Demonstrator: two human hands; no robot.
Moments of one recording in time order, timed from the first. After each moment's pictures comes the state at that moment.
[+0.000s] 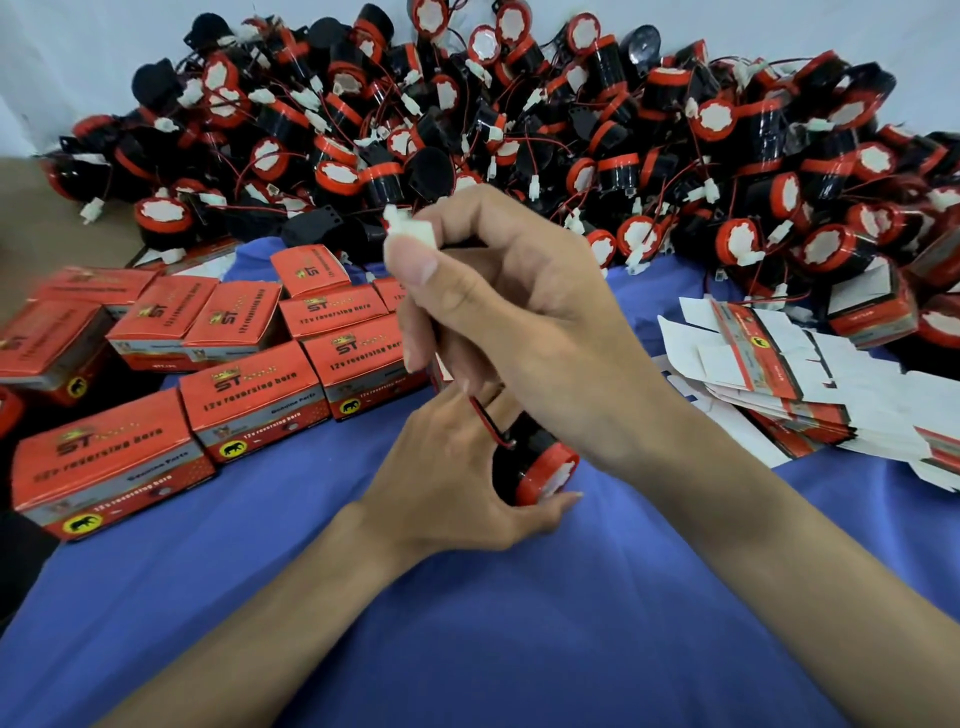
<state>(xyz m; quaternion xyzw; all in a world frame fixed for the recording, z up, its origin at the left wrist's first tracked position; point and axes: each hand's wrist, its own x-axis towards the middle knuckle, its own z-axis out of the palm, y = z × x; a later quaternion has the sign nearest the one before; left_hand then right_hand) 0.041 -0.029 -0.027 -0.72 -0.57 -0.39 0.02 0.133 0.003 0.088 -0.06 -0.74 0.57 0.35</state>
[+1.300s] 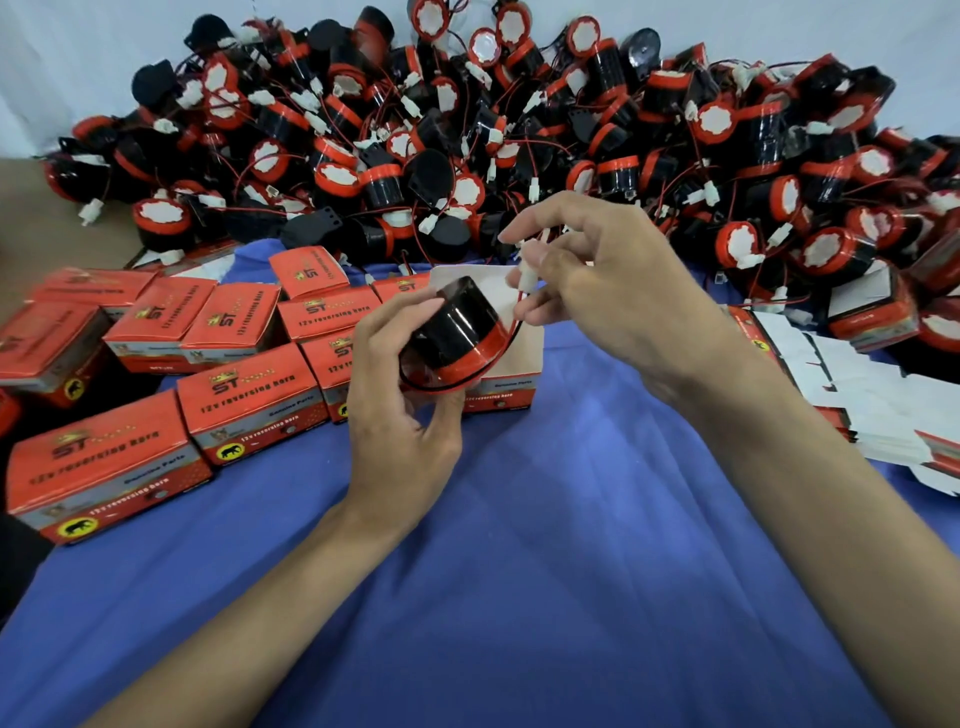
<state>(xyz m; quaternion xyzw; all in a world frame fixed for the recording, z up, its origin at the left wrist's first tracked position) 0.017 -0.014 -0.037 -0.57 -0.48 -0.67 0.04 0.146 0.062 0.085 -0.31 -0.78 0.41 0.34</state>
